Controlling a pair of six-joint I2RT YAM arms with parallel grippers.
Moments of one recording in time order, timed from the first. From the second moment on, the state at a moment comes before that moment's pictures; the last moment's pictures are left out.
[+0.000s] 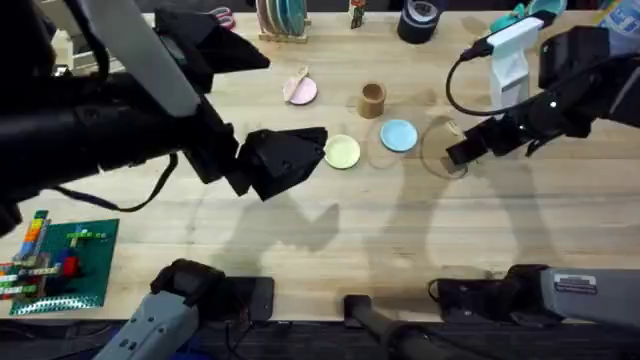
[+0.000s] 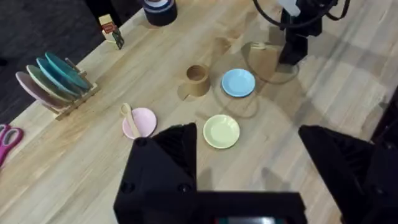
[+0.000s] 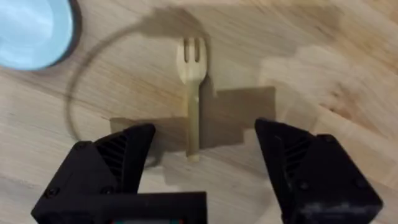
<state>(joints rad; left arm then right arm) -0.26 0.75 1.08 -0.91 0.51 0.40 -0.13 1.50 0.85 -0.60 -0.08 -0.56</state>
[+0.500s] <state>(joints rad) -0.26 0.75 1.08 -0.91 0.51 0.40 -0.06 1.53 0.86 -0.57 -0.09 -0.57</state>
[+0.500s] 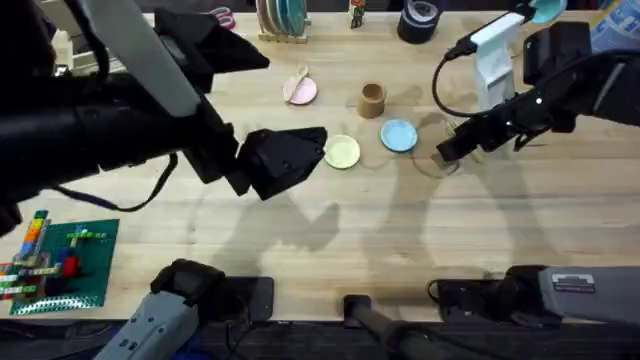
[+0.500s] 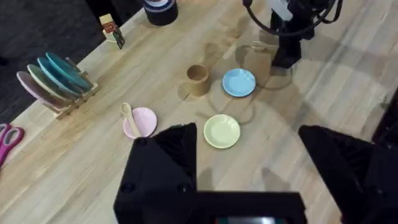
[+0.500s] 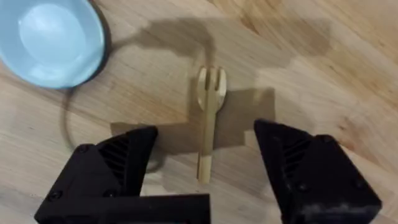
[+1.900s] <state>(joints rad) -0.26 0.75 1.08 -0.91 0.51 0.40 -0.09 1.56 0.88 -0.59 -0.18 -0.47</state>
